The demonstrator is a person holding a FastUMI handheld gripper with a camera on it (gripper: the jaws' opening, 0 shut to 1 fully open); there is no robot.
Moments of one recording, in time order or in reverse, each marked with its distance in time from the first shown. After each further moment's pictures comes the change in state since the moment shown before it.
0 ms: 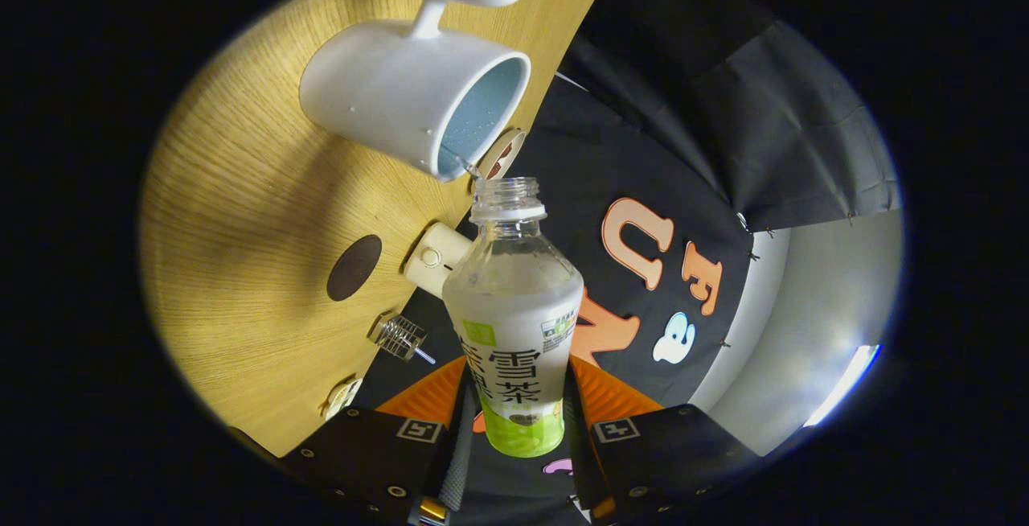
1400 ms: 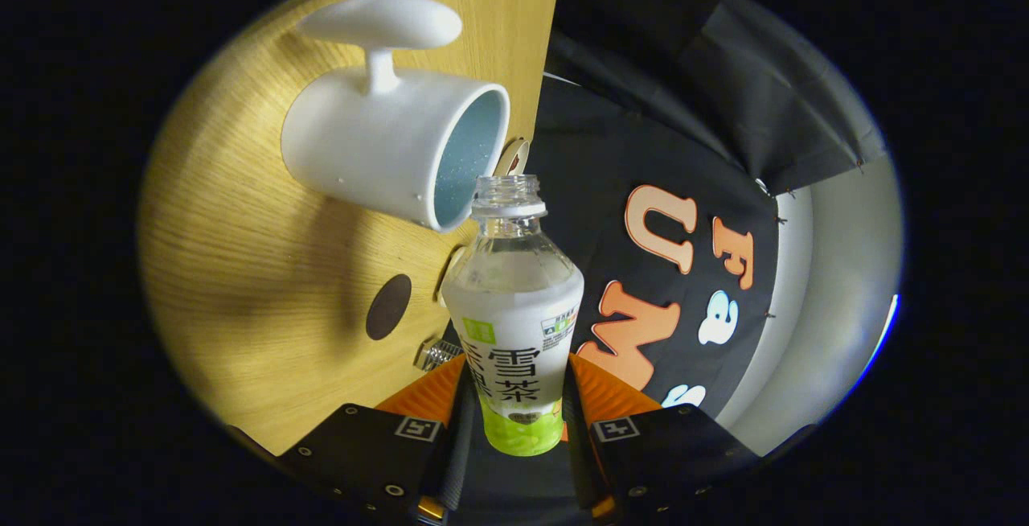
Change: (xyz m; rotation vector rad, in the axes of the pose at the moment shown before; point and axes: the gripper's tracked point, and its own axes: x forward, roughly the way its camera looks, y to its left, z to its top) arm 0.000 0.029 0.021 0.231 -0.008 0.129
